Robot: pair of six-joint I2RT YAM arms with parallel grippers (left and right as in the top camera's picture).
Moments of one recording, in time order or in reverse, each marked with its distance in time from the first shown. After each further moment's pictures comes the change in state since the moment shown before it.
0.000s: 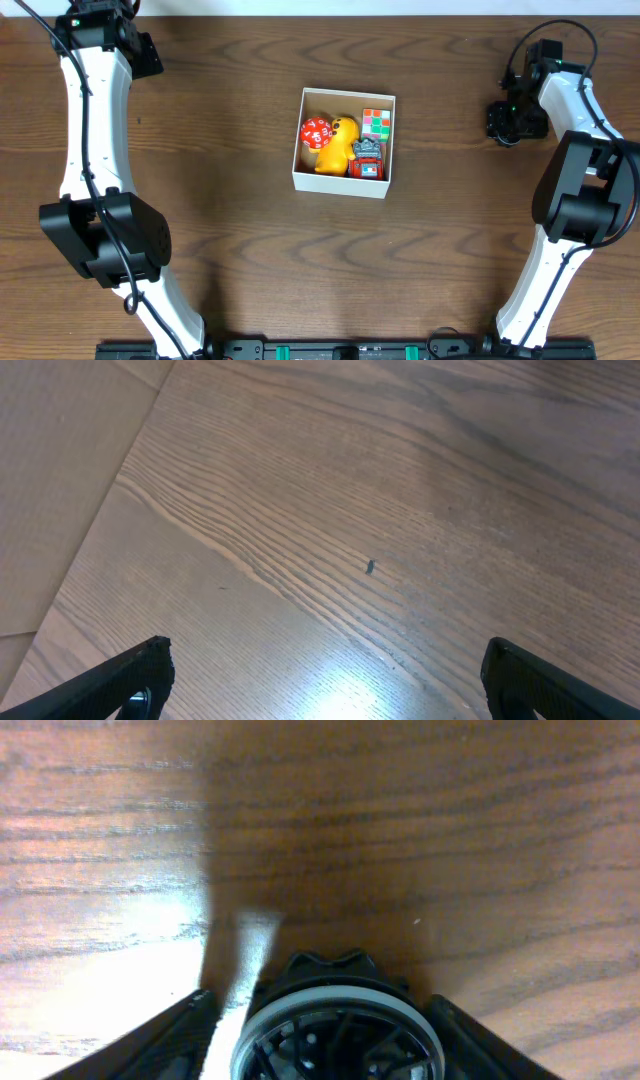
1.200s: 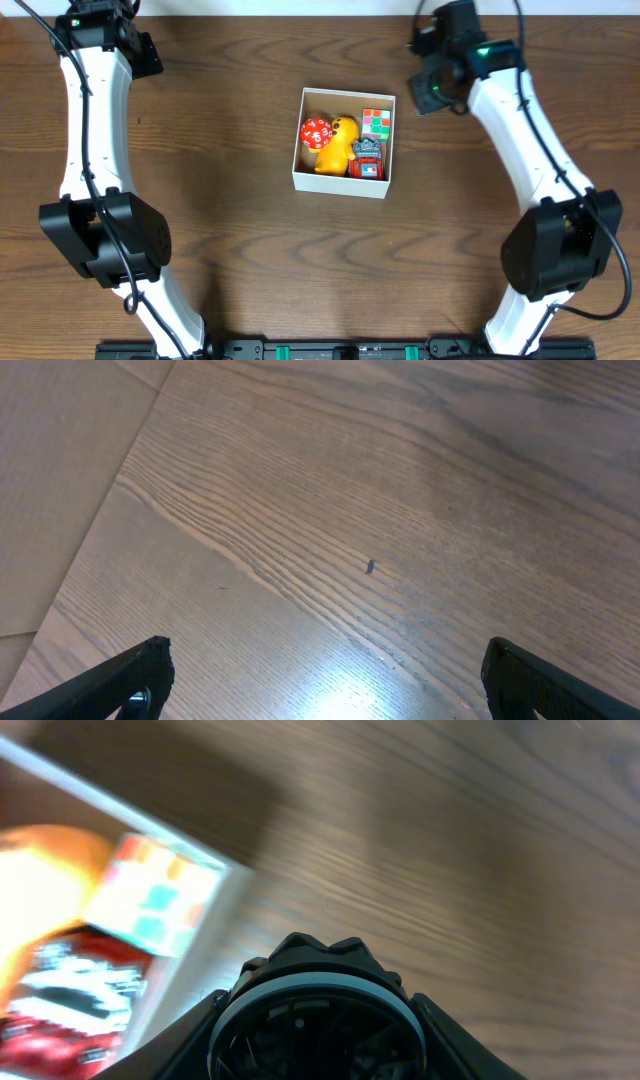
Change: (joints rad) left arm 0.000 0.000 0.000 0.000 0.000 0.000; right arm 0.450 -0.350 0.000 -0.019 0.004 0.003
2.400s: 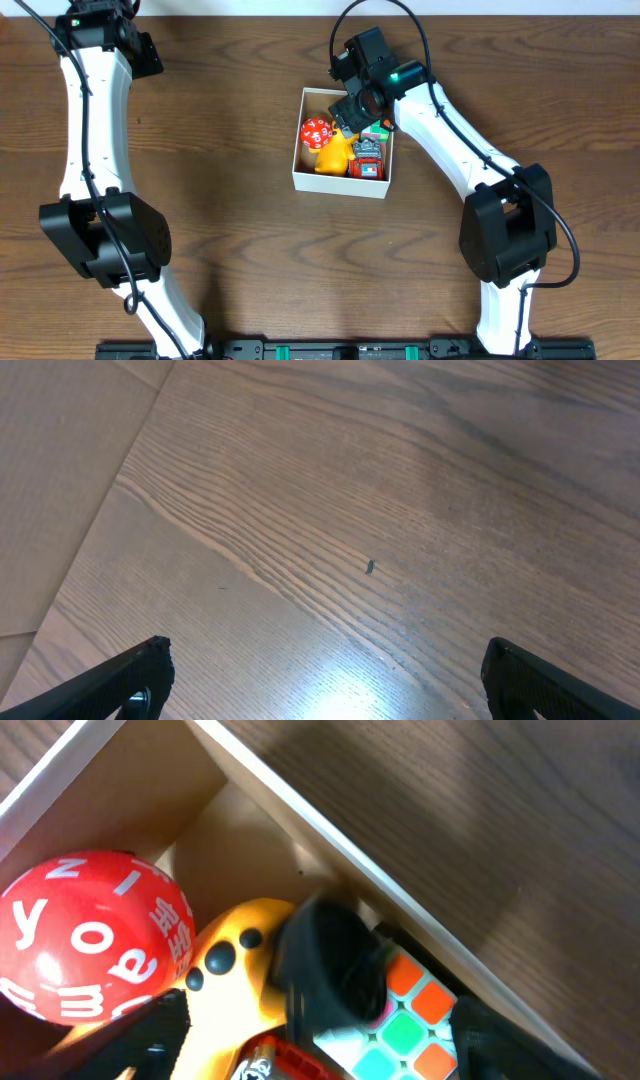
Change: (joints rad) left arm 0.000 0.000 0.000 0.000 0.000 0.000; right arm 0.210 0.155 -0.002 0.167 -0.056 0.031
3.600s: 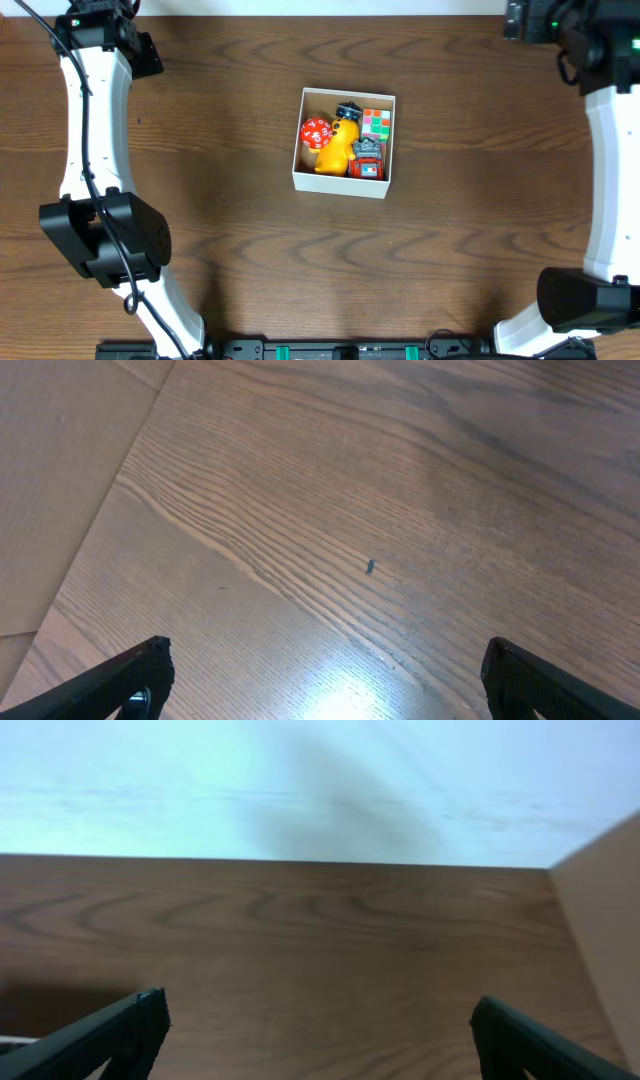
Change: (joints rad) left arm 0.000 0.000 0.000 0.000 0.000 0.000; right arm -0.495 -0.342 0.325 -0.177 0.158 0.066
